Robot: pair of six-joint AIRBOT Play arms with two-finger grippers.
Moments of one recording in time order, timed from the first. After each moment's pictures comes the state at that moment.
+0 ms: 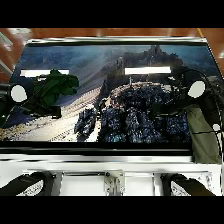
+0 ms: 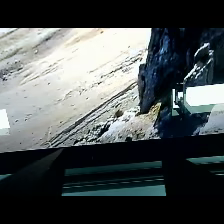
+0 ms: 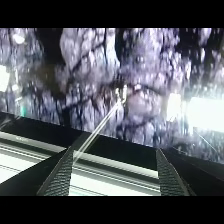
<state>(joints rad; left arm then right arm) -0.17 -1.13 1.11 1.54 -1.36 -1.61 0.07 -1.17 1.11 -1.28 1.37 1.47</state>
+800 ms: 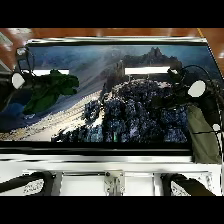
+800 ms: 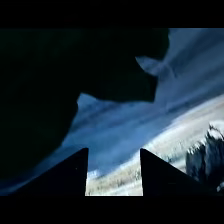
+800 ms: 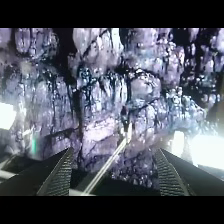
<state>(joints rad) -0.05 -1.33 1.31 1.67 -0.83 -1.81 0.07 -1.17 1.11 -1.26 1.19 1.48</state>
